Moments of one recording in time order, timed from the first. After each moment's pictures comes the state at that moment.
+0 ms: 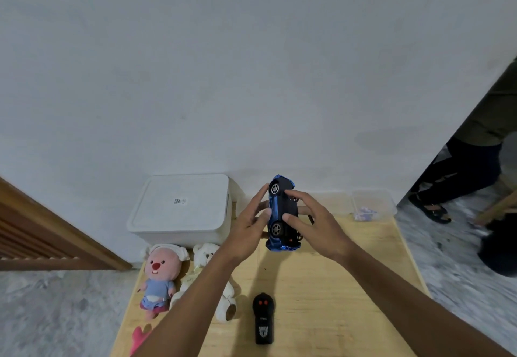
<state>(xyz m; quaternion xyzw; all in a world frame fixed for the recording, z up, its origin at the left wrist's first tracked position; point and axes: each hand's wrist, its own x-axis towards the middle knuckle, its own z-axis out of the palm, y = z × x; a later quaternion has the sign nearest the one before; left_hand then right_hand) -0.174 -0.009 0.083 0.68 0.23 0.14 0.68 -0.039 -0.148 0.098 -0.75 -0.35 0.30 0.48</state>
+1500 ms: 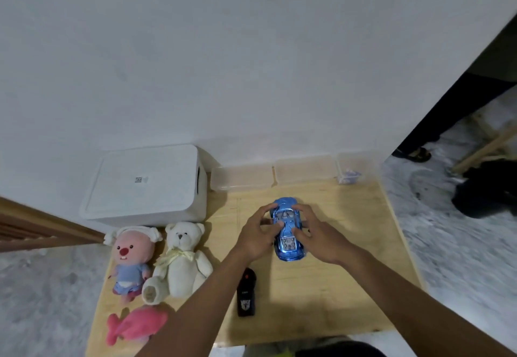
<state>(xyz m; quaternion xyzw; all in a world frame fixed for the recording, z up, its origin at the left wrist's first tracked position) -0.135 -0.051 -0.031 0.67 0.35 0.01 0.66 -0.013 -0.199 -0.006 -0.82 -0.32 0.39 0.25</state>
